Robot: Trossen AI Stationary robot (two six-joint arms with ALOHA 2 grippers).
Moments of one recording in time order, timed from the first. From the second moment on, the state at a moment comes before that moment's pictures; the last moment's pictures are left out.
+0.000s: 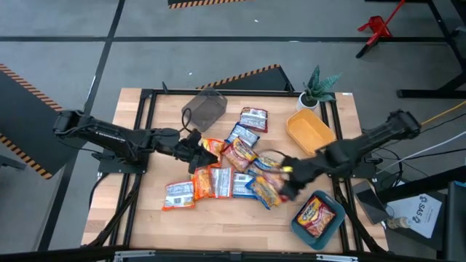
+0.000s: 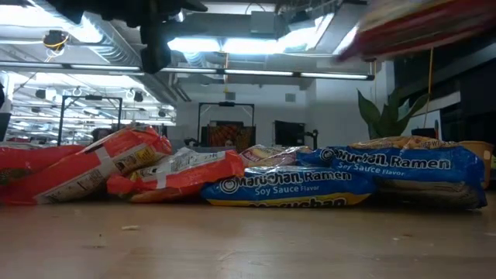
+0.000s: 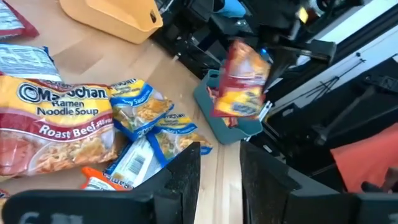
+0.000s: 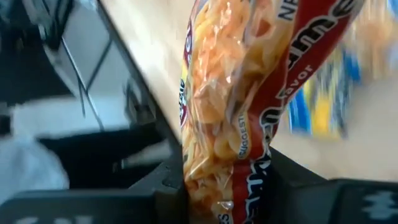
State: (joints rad) left arm -0.10 1.09 0.61 0.24 0.02 -0.80; right arm 0.47 1.20 1.01 -0.66 -0.13 1.23
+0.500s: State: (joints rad) left arm -0.10 1.09 0.61 0.23 -0.05 -0.79; right arm 0.81 1.12 1.01 -1.08 -0.49 0.90
